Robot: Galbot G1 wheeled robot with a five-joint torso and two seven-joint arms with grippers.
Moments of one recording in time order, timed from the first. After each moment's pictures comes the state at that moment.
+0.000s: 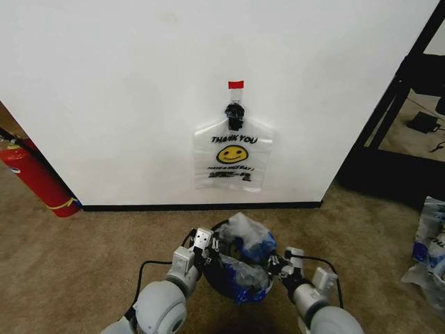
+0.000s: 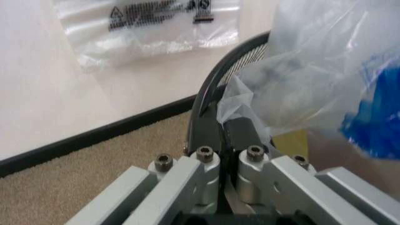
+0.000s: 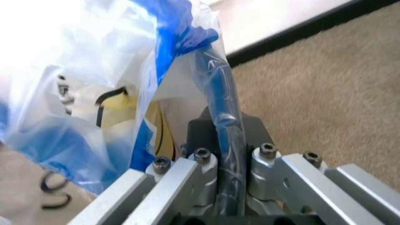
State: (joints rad) left arm 1.26 -1.05 -0.02 -2.12 -0.39 0.44 -0.27; right arm -1.56 1.02 0.21 2.17 0.95 -0.12 0.43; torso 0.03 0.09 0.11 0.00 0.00
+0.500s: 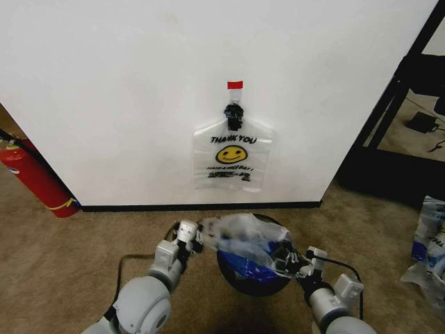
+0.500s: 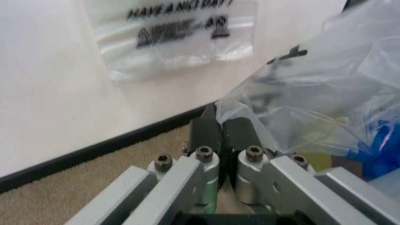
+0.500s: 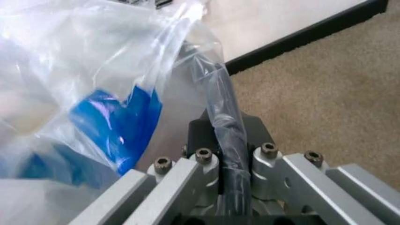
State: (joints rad) left arm 1.30 -1.03 -0.07 -2.21 -0.37 0.46 -0.26; right arm -1.62 1.06 0.25 2.20 0.86 -0.11 0.47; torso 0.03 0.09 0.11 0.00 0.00
